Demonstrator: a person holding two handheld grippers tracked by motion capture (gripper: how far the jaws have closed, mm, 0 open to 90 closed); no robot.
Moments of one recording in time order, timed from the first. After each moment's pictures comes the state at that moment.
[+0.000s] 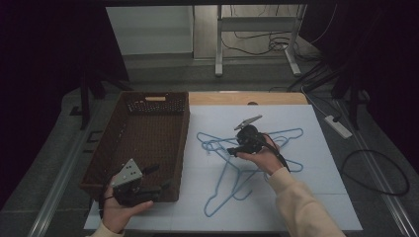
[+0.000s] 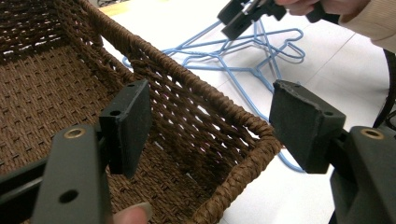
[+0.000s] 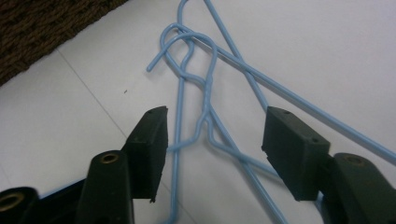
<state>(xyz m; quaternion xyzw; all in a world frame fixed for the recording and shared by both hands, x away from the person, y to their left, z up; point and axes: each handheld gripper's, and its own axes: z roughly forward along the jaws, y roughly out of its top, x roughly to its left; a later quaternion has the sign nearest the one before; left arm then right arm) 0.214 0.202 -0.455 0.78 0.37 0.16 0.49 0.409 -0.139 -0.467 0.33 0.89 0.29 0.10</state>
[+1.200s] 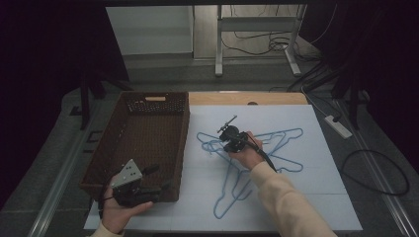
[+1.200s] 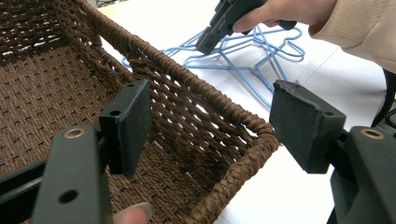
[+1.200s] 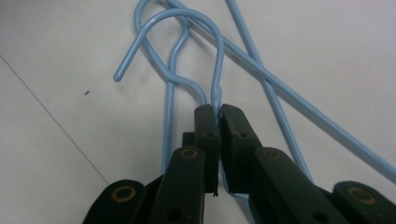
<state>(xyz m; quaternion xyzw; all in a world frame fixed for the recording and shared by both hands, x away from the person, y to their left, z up) 0.212 0.202 -0.454 0.78 0.37 0.16 0.49 0.425 -0.096 -0.492 0.32 0.92 0.19 0.12</state>
